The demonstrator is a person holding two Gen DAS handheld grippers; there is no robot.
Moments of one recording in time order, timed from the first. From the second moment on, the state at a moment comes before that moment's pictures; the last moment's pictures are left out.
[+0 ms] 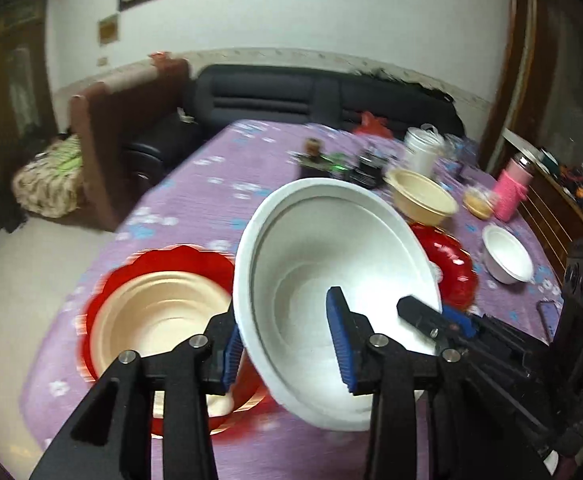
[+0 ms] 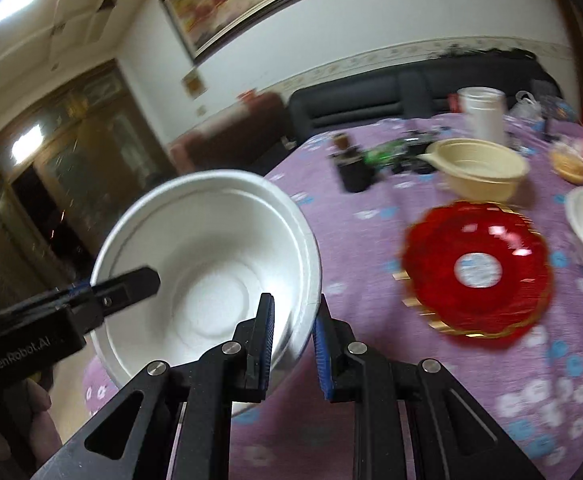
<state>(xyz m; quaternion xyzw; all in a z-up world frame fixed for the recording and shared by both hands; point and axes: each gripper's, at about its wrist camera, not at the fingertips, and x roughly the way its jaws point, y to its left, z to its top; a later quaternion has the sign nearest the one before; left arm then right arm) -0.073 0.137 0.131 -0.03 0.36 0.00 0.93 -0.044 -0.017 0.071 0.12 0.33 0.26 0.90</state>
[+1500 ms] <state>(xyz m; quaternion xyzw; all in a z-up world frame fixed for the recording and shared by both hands) -0.129 0.137 0.095 -0.07 0.37 0.02 0.93 -0.084 -0.061 0.065 0.09 0.30 0.11 0.94</state>
